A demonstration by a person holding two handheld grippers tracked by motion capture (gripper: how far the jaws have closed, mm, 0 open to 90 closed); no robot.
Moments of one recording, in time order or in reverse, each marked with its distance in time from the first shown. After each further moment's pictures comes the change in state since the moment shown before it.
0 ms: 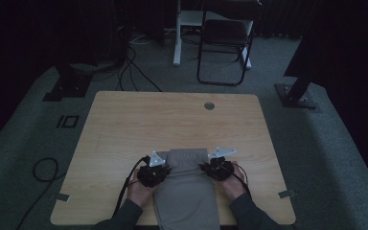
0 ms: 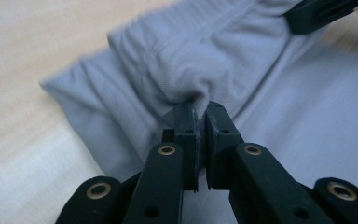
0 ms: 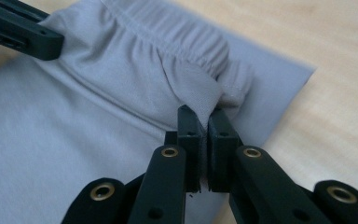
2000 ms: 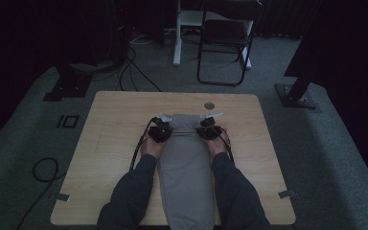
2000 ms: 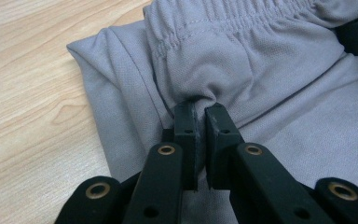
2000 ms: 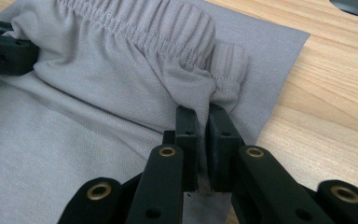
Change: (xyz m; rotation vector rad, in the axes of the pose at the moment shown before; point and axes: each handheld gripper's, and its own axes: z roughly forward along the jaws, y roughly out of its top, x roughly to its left) left arm 0.099 0.100 0.093 -0.015 0.206 -0.069; right arm -0.091 0.094 0.092 0.005 -0.211 0.164
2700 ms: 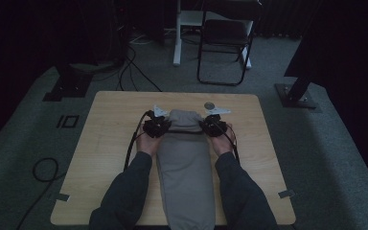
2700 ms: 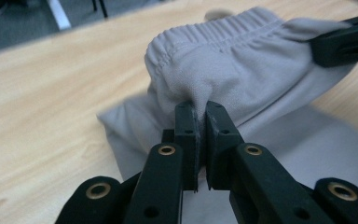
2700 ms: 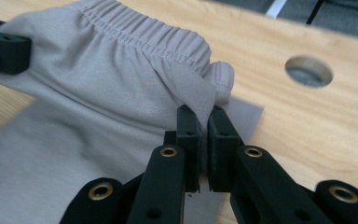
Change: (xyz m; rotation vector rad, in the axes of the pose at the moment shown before) left arm 0.000 0.026 -0.072 -0.158 -0.070 0.013; right arm 0.007 0.015 -0.058 -0.176 0.003 -0.046
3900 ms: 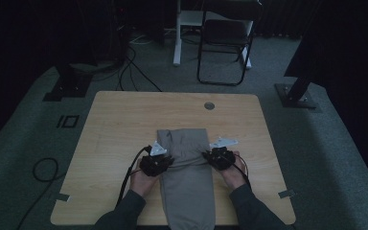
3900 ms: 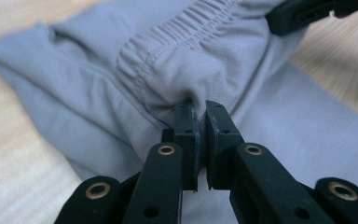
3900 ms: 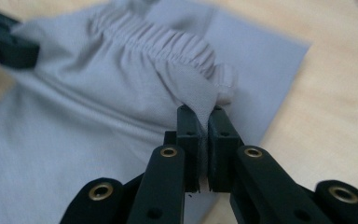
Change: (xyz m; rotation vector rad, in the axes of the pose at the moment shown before) left arm -0.061 -0.097 -0.044 0.116 -0.185 0.032; right arm 0.037 -0.085 -0.061 0.118 0.130 -0.129
